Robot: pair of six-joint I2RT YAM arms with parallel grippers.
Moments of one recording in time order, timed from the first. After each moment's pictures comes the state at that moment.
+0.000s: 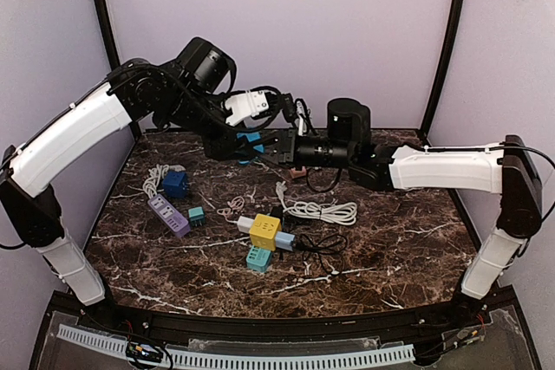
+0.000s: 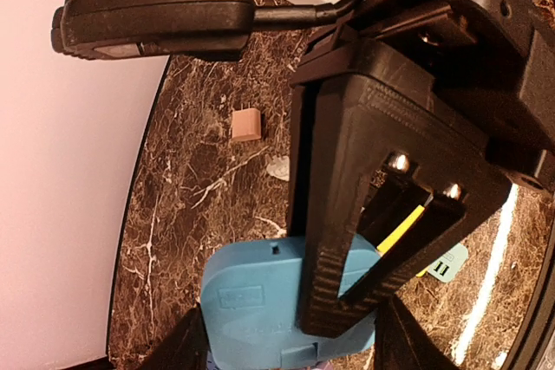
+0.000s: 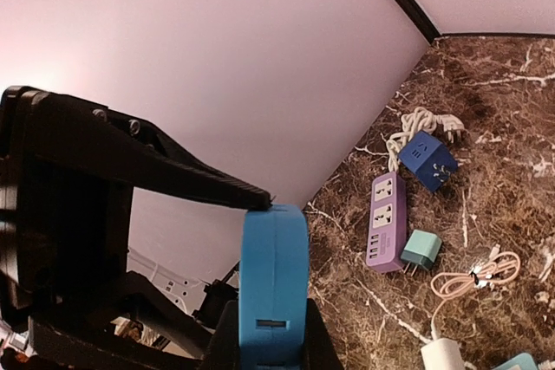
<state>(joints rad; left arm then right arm) -0.91 1.66 1.92 -1.09 -0.13 0.53 0.91 1.69 1.24 0.37 -0.46 0.81</state>
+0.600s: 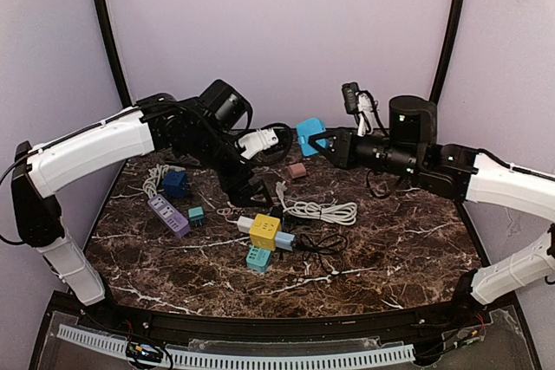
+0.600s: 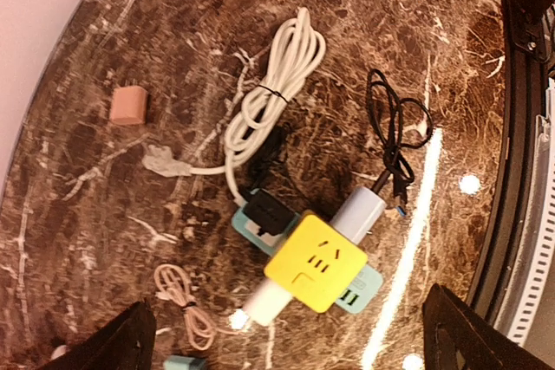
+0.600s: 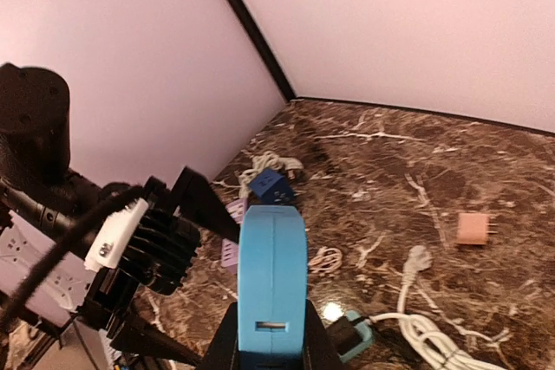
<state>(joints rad) -0.90 1.65 1.65 -0.95 0.08 0.33 0.91 1.25 1.05 0.00 -0.06 0.48</state>
